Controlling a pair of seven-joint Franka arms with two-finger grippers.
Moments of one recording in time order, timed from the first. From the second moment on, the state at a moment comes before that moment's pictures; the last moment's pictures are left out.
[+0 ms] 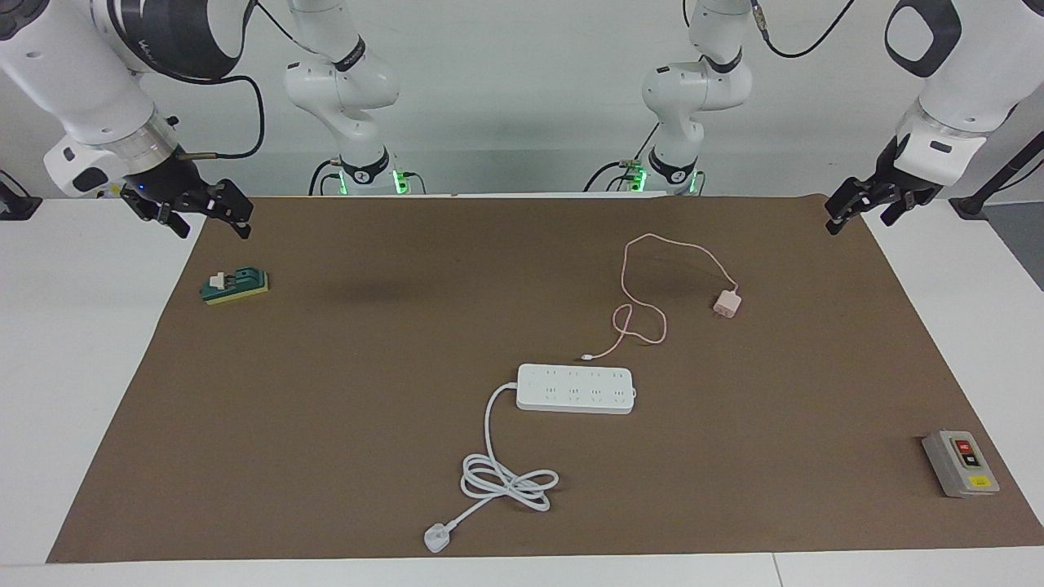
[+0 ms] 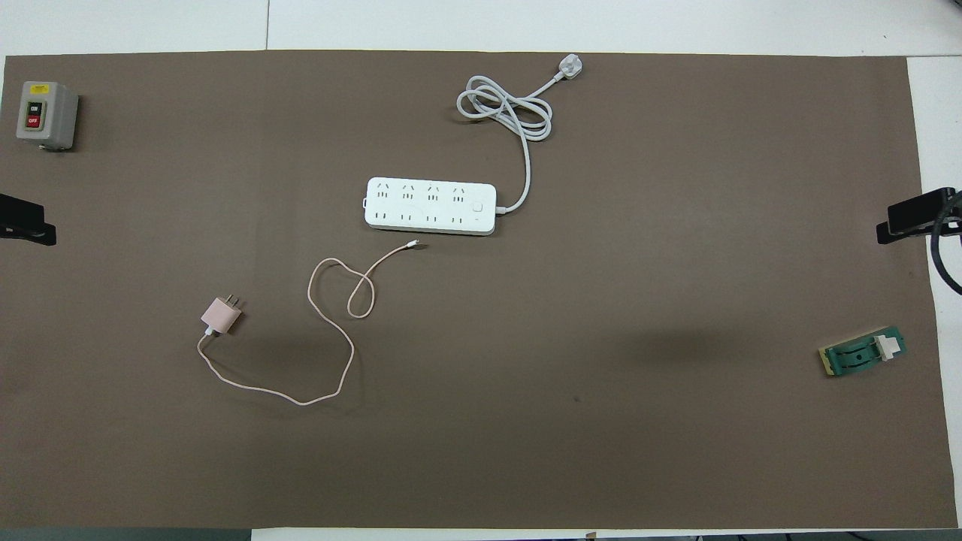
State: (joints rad) left arm 0.02 0.00 0.04 -1.59 0.01 1.55 -0.02; right arm 0.04 0.03 -0.18 -1.58 0.03 1.53 -0.07
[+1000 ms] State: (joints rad) left arm 0.01 0.00 0.04 -1.59 -0.02 1.55 0.03; right arm 0.04 0.03 -0.18 -1.58 0.03 1.53 -0.07
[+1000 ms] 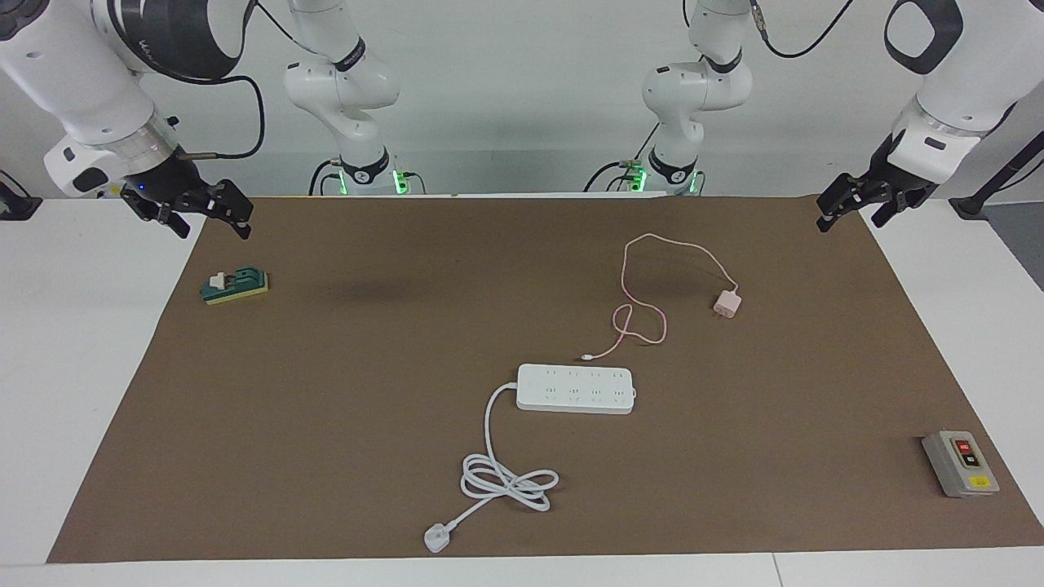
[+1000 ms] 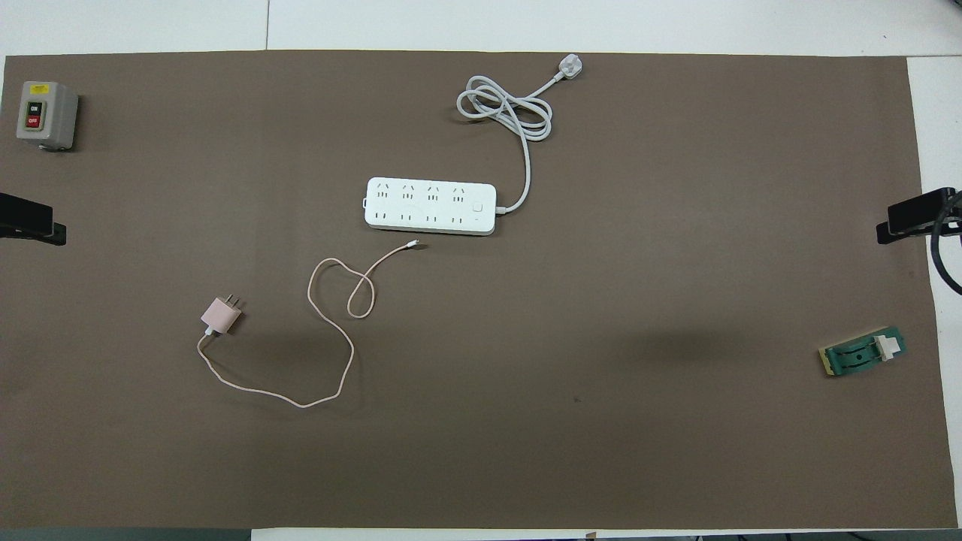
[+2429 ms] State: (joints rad) left arm 0.02 0.00 0.05 -1.58 -0.02 1.55 0.03; right arm 0.04 0.03 -0.18 -1.58 0.03 1.53 -0.07
